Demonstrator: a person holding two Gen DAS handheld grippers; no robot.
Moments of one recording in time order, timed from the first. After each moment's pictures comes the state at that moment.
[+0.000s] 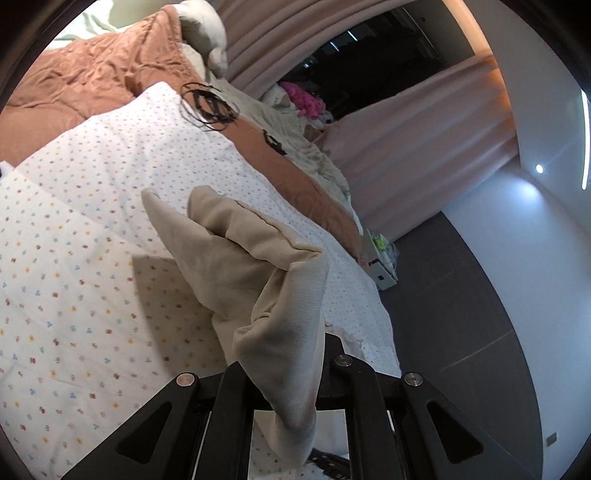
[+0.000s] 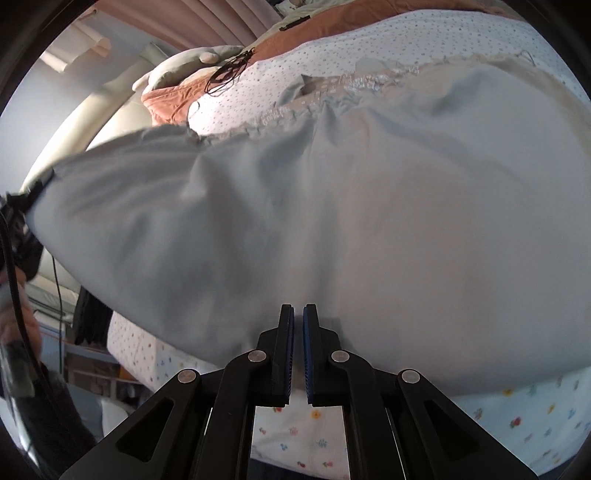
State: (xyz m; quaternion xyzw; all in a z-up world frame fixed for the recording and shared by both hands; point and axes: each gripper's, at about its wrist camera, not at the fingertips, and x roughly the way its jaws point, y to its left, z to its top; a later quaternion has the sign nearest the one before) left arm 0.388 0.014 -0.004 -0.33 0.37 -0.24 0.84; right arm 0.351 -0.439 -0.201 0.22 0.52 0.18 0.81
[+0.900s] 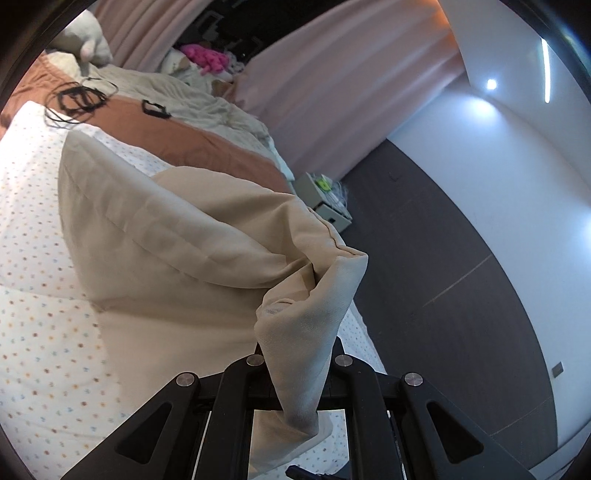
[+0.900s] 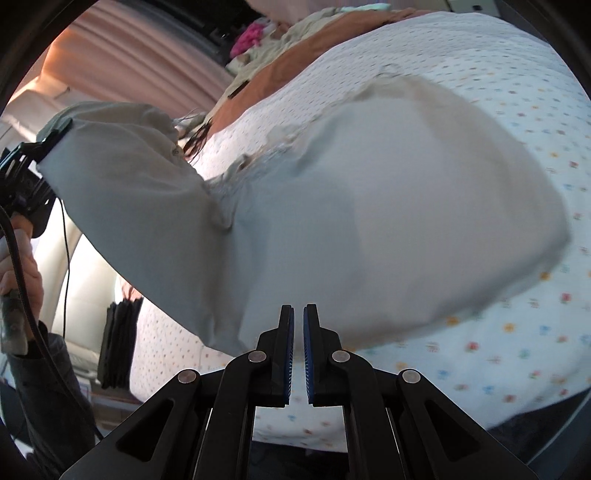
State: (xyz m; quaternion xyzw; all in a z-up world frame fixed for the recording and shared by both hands) left arm 0.428 -0.206 0.054 -0.23 0.39 -0.37 0.81; right arm 0.283 -0.579 -0.177 0.32 0.45 0.10 0.83
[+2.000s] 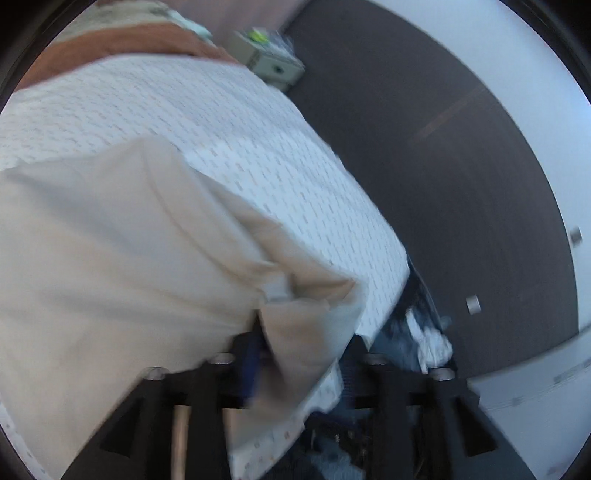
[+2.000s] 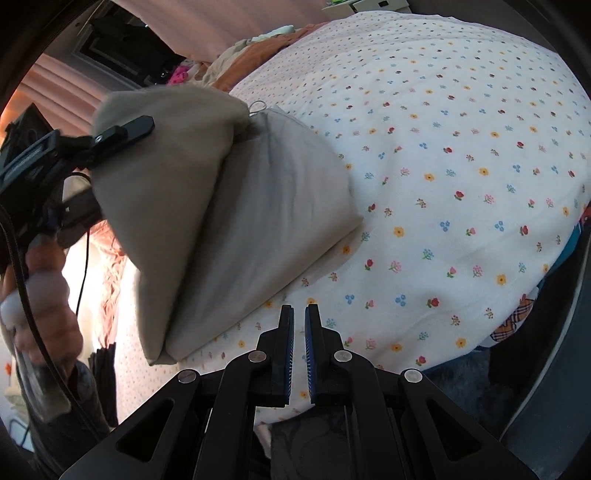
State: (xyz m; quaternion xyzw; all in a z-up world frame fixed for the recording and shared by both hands) left arm 0.363 -0.440 -0.075 -0.02 0.55 -0.49 0.68; right arm 0.211 -0.683 -0.205 0.38 0.44 -0.01 0.81
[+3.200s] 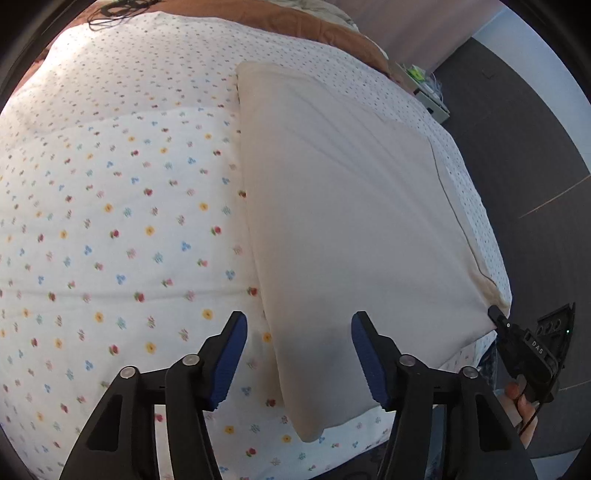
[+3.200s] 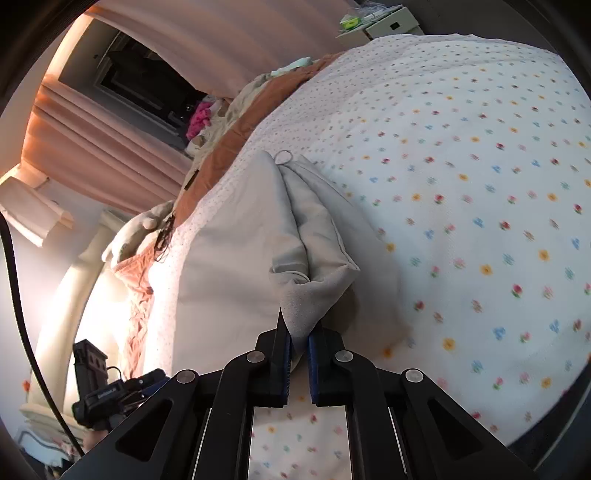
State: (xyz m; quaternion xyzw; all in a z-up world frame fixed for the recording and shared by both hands) left arm 0.363 -0.214 -0.146 -0.08 0.58 -0.24 0.78; right arm 0.256 -0.702 -0.203 0.41 0.35 0.01 0.84
